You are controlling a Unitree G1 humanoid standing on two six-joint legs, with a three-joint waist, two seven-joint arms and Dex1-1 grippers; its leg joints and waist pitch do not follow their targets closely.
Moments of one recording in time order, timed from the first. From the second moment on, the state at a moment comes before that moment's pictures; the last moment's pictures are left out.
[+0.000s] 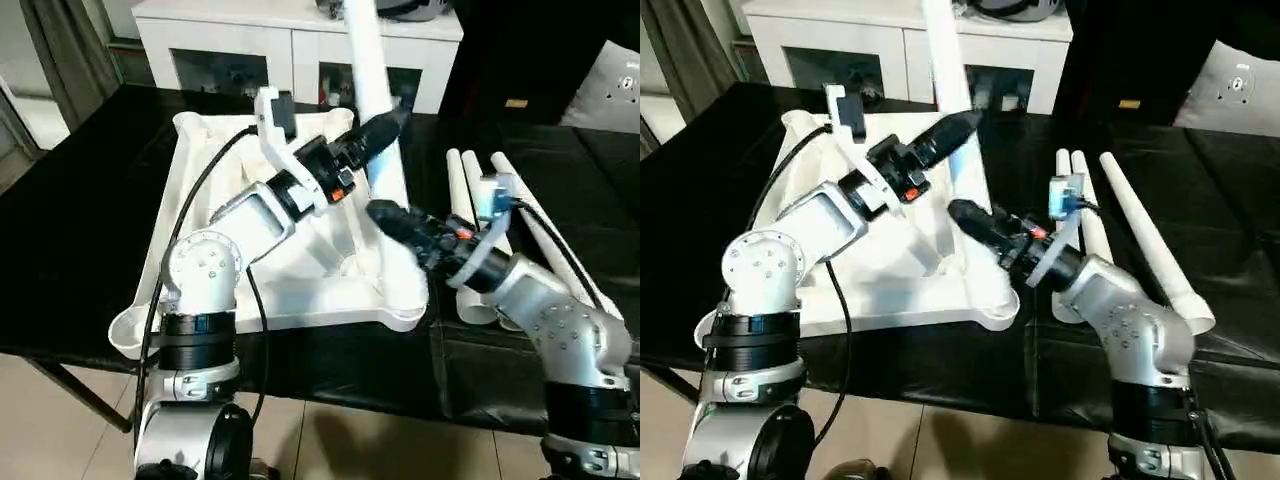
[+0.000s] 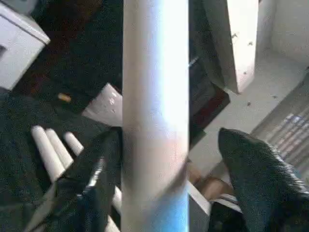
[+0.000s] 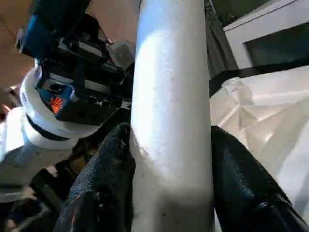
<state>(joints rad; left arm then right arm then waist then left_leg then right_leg) -0.70 -0.09 0.19 0.04 -0.80 0.79 -0.33 -0.39 -0.21 -0.16 -0.07 0.67 0.72 0.76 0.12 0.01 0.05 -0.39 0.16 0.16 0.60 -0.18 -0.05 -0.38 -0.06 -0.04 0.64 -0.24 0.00</state>
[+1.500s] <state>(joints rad) -0.70 0.02 0.08 0.06 -0.65 0.67 -0.46 -0.40 -0.34 -0.04 0.01 0.56 0.51 0.90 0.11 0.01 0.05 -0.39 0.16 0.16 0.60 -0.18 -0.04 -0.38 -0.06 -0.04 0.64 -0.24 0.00</state>
